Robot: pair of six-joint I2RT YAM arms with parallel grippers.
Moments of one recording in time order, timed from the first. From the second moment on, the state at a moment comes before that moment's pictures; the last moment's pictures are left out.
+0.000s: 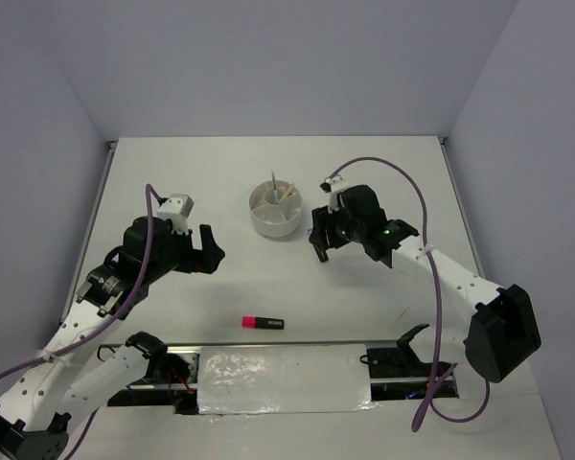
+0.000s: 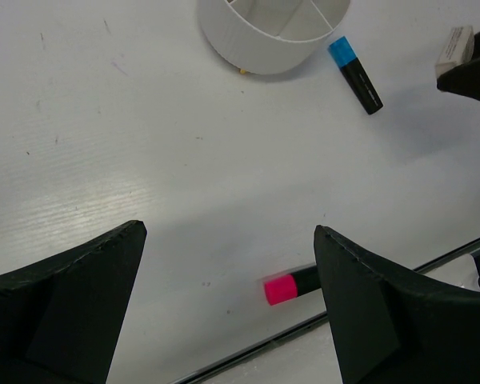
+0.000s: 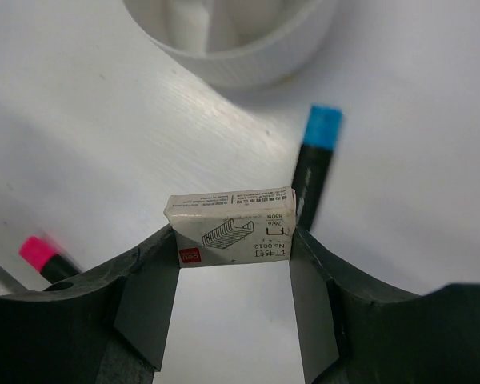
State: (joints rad) left arm -0.46 0.73 0.84 -0.66 0.02 -0.34; right arm 0.53 1.25 0.88 -0.35 -0.11 0.18
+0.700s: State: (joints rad) left arm -0.46 0.73 0.84 -0.66 0.01 -0.34; right arm 0.54 1.57 1.04 0.06 -0.40 -0.15
